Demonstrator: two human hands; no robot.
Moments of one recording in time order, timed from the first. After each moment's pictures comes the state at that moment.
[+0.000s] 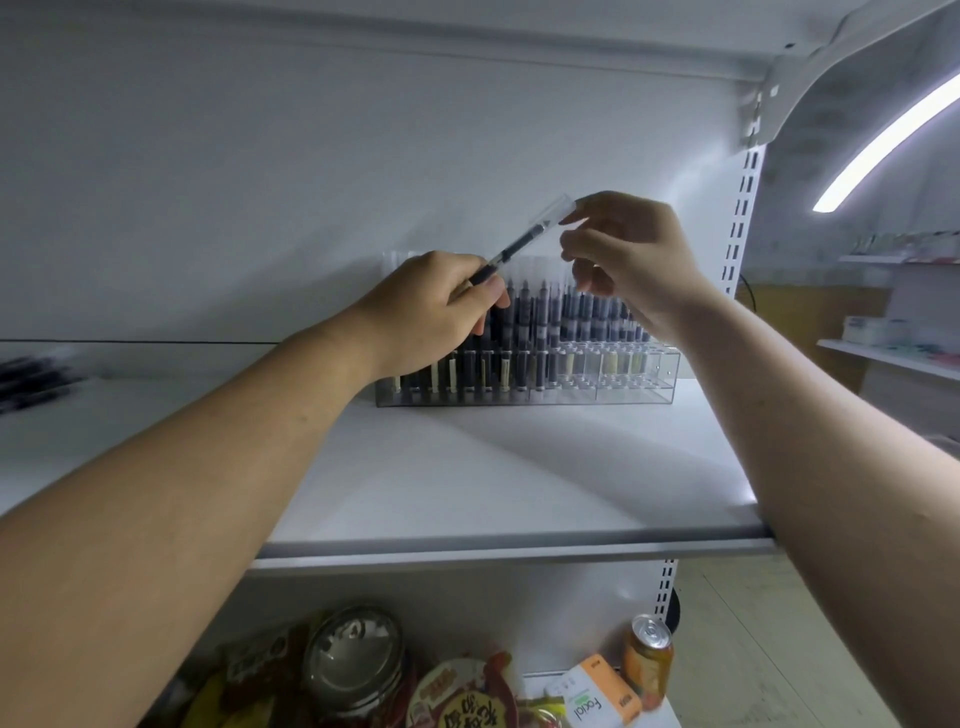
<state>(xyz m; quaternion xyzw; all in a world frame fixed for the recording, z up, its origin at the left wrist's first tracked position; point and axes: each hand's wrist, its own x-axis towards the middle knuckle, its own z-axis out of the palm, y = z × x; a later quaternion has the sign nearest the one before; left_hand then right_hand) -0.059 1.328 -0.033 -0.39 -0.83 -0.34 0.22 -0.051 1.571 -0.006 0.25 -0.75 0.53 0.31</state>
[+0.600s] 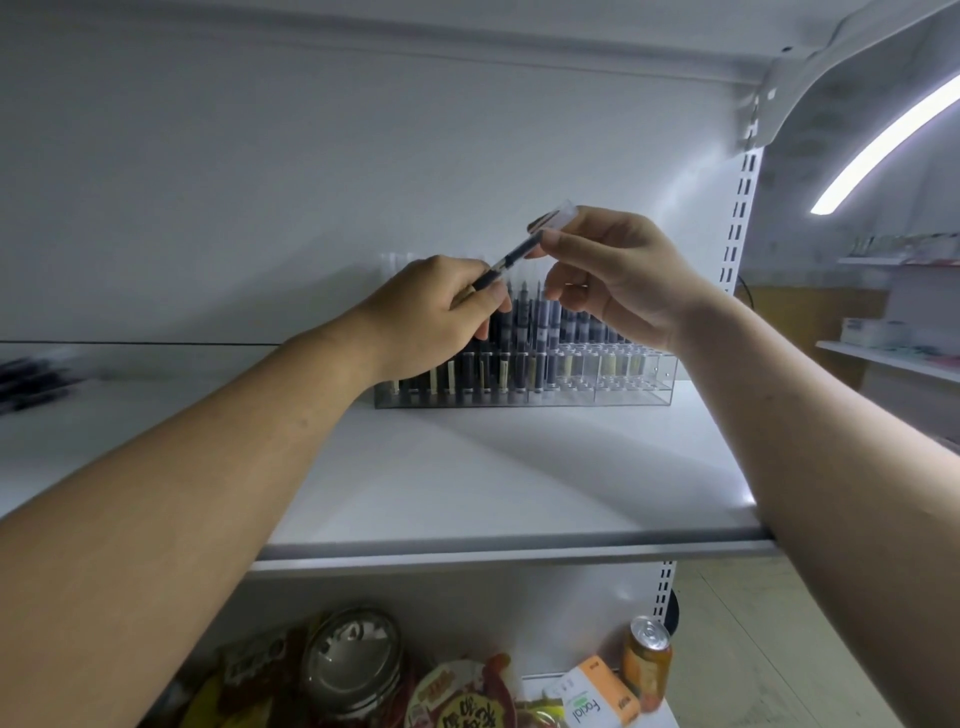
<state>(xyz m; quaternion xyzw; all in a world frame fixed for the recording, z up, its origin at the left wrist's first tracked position) -0.060 1.330 -0.033 -0.40 -0.83 -0.33 0.22 -0.048 1.566 -0.007 0.32 -0.70 0.63 0.13</state>
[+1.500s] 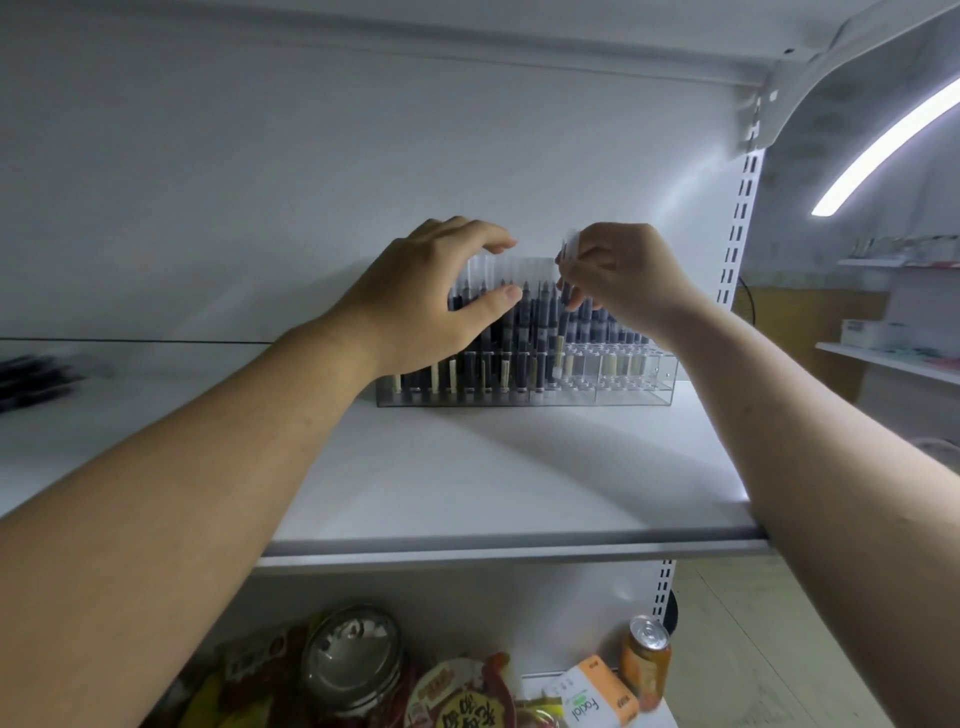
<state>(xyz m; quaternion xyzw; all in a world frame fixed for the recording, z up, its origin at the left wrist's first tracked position) -0.060 1.323 -0.029 -0.40 -0.81 -0.21 0.37 -0.058 1.578 -0.013 0.20 -0.86 0.32 0.35</state>
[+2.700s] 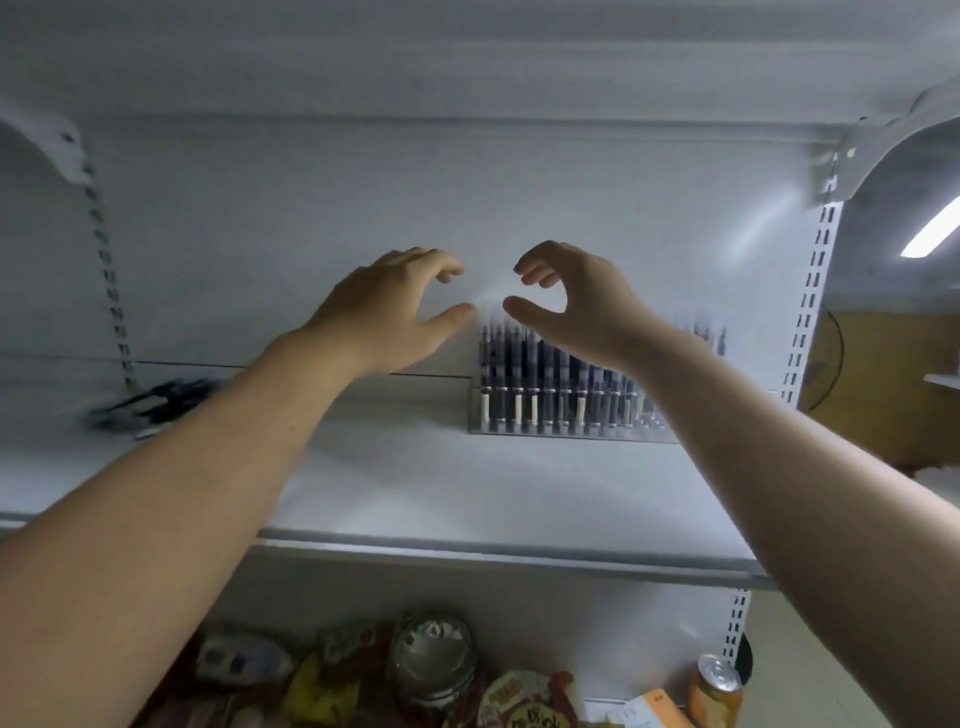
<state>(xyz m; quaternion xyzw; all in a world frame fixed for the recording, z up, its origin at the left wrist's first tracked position) -0.043 1.221 0.005 -0.25 -0.89 -0.13 0.37 -0.051 1.472 0.014 0.28 -0.87 0.18 0.36</state>
